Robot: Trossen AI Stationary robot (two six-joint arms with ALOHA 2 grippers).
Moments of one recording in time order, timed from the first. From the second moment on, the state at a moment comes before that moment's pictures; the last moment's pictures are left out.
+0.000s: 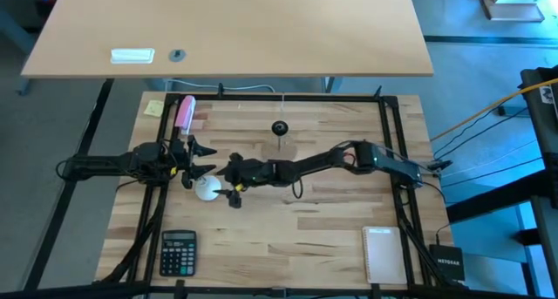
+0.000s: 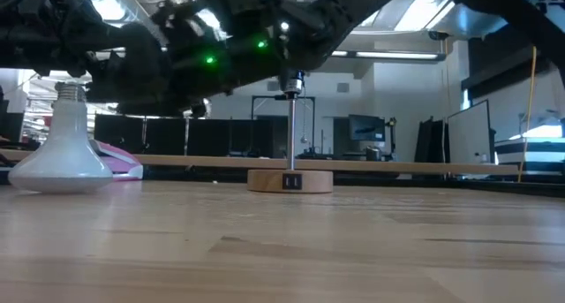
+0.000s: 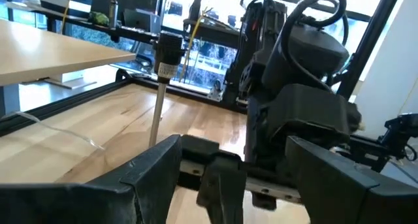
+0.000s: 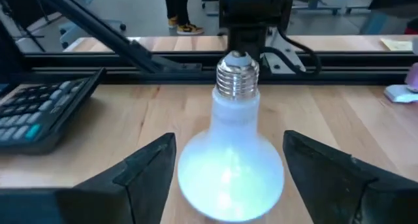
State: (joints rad) left arm 0.02 0.01 0.01 0.04 -0.12 -0.24; right arm 0.07 2.42 1.77 0.36 0.02 0.02
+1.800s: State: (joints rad) left arm 0.02 0.01 0.01 0.04 -0.14 -0.28; right arm 0.06 2.69 2.02 0.52 0.04 -0.01
